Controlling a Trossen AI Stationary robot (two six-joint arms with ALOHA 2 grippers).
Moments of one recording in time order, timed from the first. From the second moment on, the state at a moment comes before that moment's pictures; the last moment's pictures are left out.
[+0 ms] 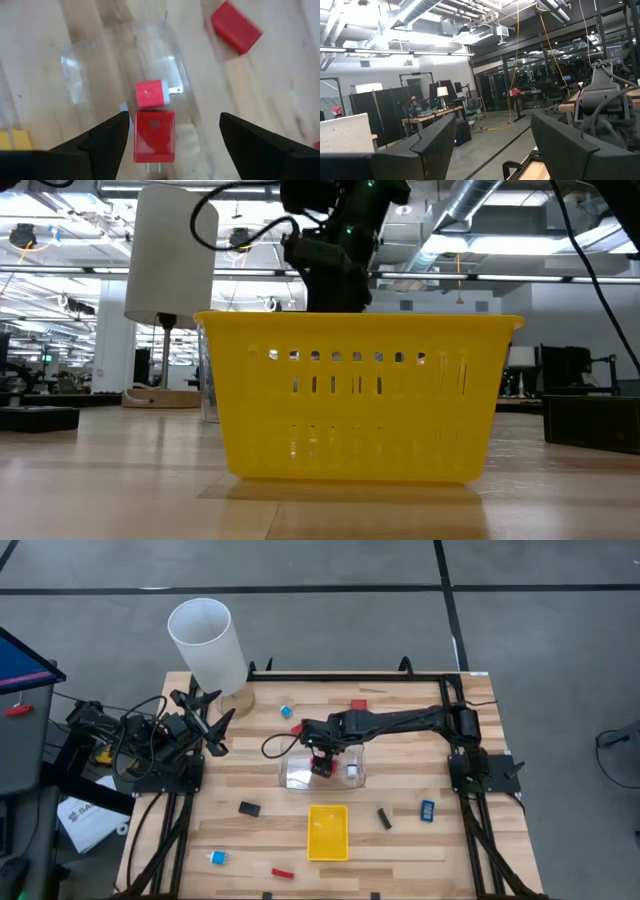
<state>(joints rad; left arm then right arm) -0.41 0.53 0.44 0.72 -0.97 0.70 -0.03 2.04 1.73 -0.88 0.14 0.21</state>
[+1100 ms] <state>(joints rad) -0.41 0.53 0.44 0.70 -0.98 0.69 -0.62 1.91 1.74 -1.18 0.01 -0.40</state>
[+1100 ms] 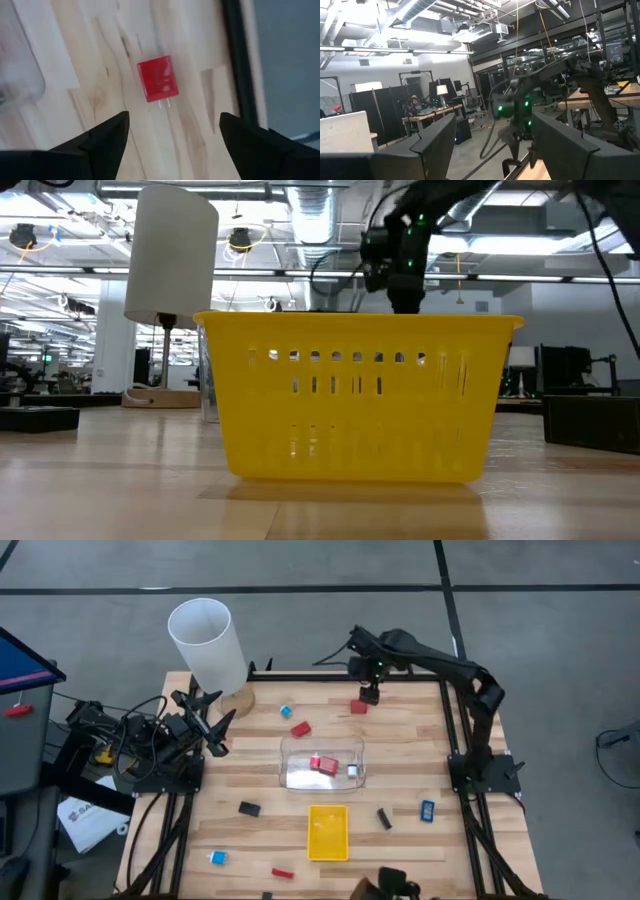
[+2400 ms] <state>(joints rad) -0.41 0.53 0.44 0.69 -0.98 0.68 -0.63 2.12 1.72 -1.09 -0.10 -0.53</state>
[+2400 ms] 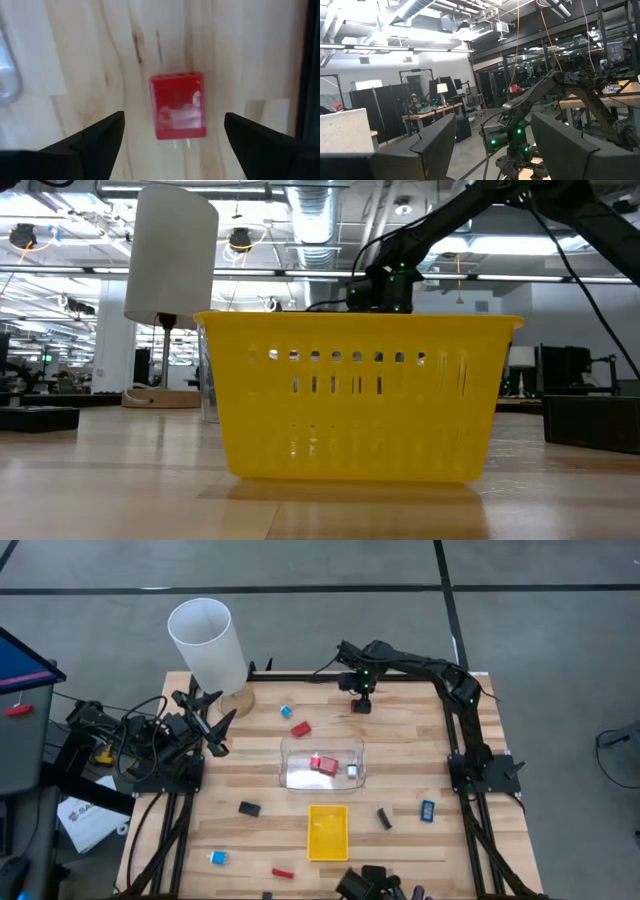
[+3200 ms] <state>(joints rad) -0.41 0.53 0.44 0.68 -0.98 0.68 -0.65 2.11 1.59 -0.98 -0.08 -0.55</state>
